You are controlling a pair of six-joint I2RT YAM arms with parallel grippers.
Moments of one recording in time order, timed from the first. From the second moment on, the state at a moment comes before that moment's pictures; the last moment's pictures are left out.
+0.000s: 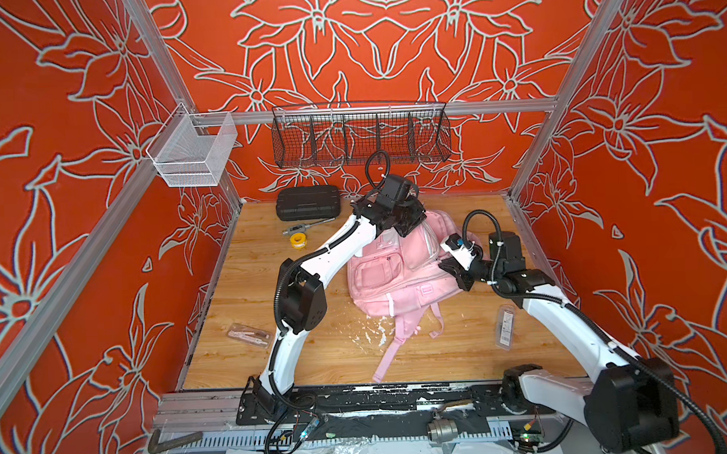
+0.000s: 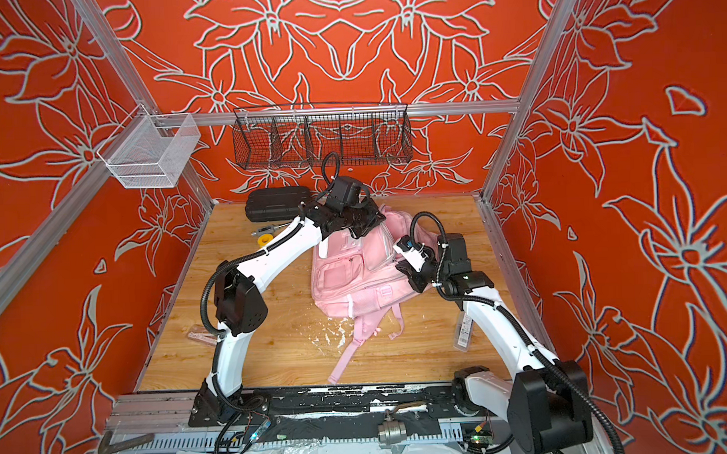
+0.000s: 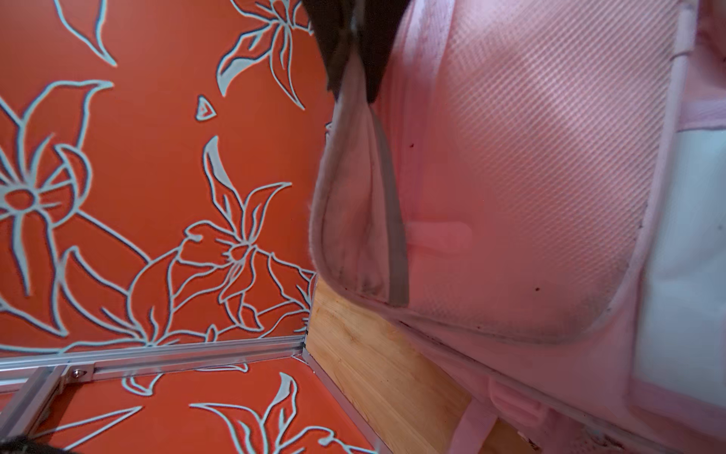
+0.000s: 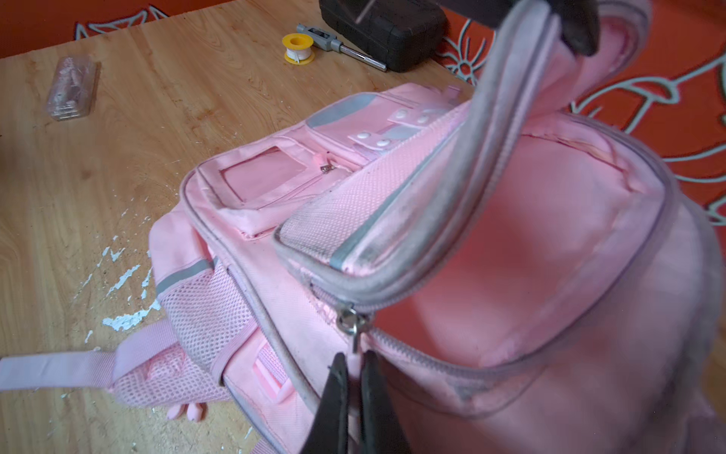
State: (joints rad) left arm -0.62 2.16 2.14 -0.58 0.26 -1.23; right arm 0.15 1.13 0.79 -0.33 -0.57 -0.49
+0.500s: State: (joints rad) left arm -0.61 2.29 2.36 -0.65 0.38 -1.15; right arm 0.13 1.08 0.78 -0.35 -0.51 -0.47
